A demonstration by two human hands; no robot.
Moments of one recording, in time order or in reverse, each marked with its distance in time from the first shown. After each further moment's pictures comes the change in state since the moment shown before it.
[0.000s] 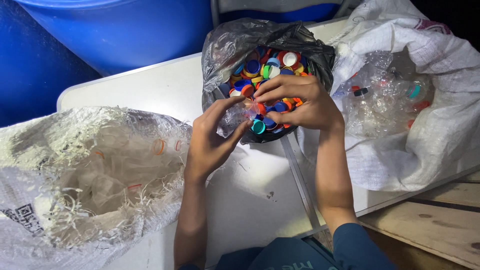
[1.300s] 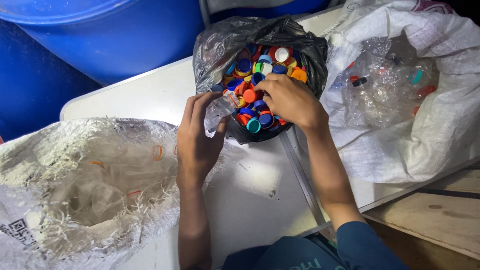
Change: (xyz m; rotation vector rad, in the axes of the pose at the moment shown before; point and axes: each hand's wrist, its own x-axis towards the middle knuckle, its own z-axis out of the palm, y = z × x) left_hand 0.000 0.008 0.004 0.289 0.125 -0.027; right_hand -0.003 0.027 0.028 -0.472 -0.182 0.665
